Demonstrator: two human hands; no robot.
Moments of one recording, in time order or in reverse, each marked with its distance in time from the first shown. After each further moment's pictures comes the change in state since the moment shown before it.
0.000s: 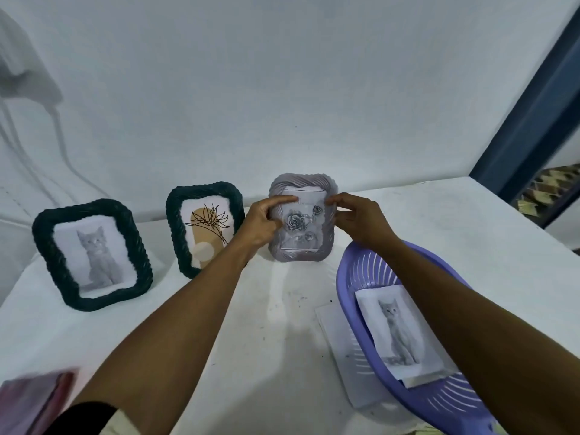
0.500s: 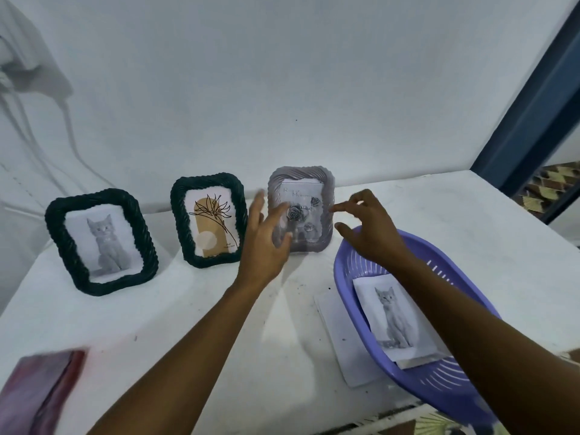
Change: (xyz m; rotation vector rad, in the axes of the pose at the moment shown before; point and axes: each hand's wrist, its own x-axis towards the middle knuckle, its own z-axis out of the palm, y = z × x) left_hand -0.076 -0.006 0.029 0.556 0.306 0.282; right_hand -0.049 -0.009 -0.010 -0.289 0.050 -0.188
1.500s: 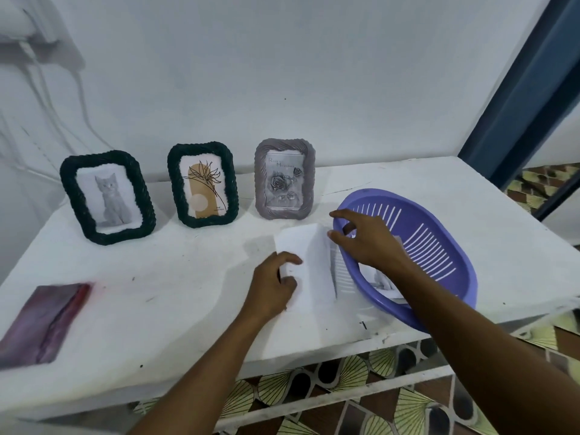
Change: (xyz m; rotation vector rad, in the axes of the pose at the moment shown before) left_hand -0.143 0.045 0.034 -0.246 -0.193 -0.297; right_hand -0.090 -0.014 -0.040 -0.015 -0.285 0.261
